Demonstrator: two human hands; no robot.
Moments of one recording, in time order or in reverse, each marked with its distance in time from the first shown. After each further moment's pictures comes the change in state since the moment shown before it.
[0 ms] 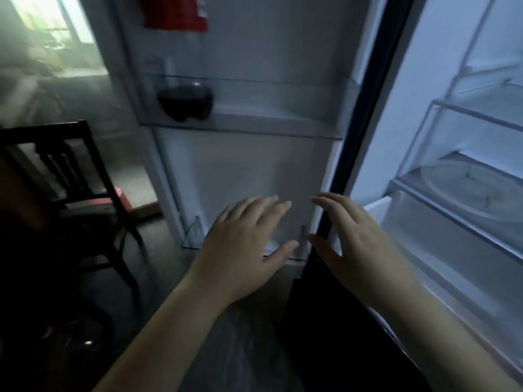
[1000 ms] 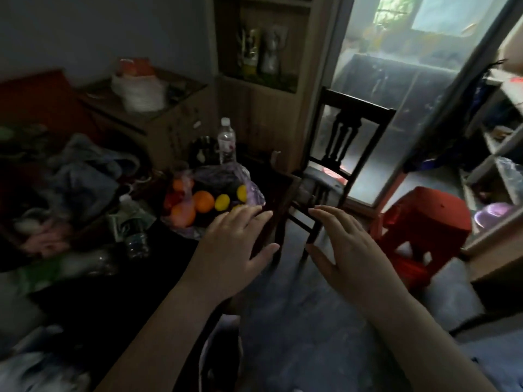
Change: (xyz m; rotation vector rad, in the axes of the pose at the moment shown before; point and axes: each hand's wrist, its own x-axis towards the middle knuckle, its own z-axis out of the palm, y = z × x) left_hand -0.341 -0.318 -0.112 0.258 0.119 -0.990; right_hand 0.145 -0.429 0.246 0.334 -0.352 -0.877
